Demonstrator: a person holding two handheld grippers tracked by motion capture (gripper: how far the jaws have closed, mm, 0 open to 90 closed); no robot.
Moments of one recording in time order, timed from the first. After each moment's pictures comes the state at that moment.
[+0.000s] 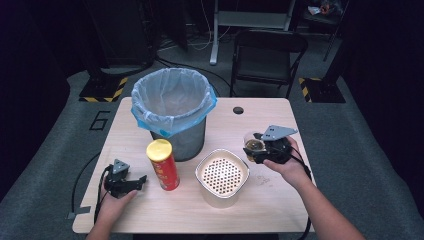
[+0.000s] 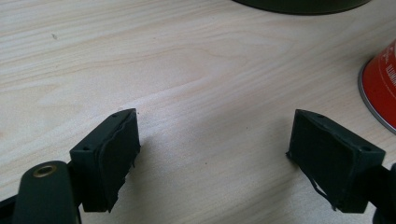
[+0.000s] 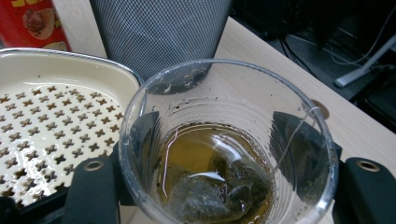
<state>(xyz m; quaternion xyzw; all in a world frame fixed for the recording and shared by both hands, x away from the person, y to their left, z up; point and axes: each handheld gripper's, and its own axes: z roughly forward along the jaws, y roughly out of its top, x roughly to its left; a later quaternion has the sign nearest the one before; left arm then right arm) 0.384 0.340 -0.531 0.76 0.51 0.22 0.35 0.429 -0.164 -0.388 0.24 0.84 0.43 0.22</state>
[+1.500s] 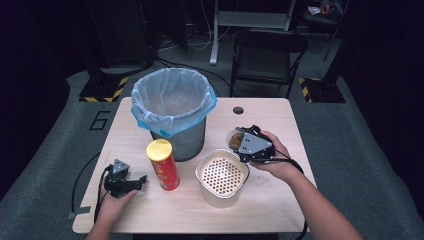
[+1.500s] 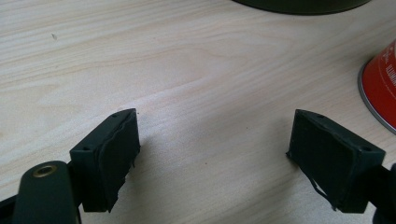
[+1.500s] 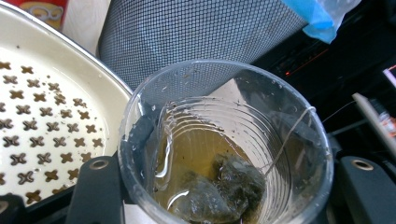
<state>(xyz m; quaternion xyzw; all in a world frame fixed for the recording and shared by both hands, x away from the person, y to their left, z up) 0.384 0.340 -0.531 0.76 0.51 0.22 0.35 0.423 -0.113 -0.384 0.03 0.85 0.37 0.38</state>
